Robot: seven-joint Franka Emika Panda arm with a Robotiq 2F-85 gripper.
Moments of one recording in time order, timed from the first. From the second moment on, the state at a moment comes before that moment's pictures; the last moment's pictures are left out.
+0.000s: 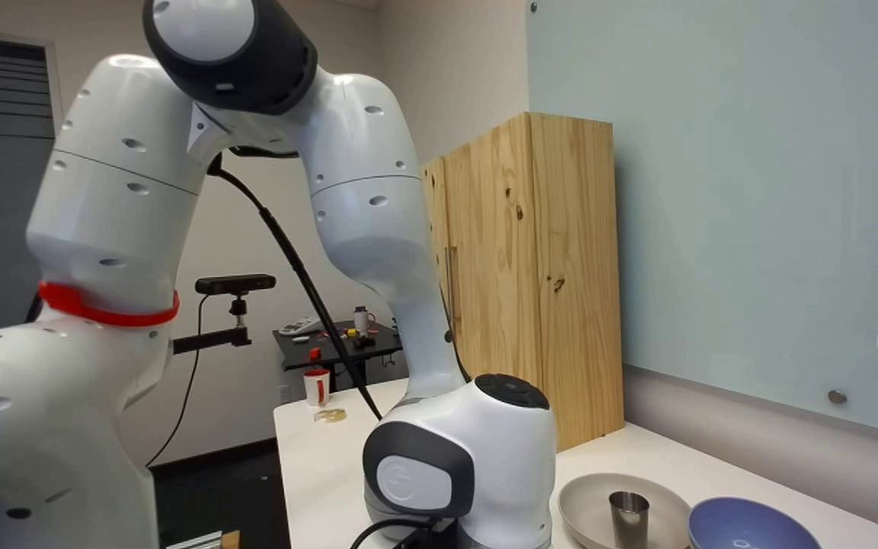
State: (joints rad) arm -0.20 0.34 -0.18 -2.66 0.33 2.91 0.40
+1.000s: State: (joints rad) arm -0.21 0.36 -0.10 -2.68 0.32 3.11 0.34
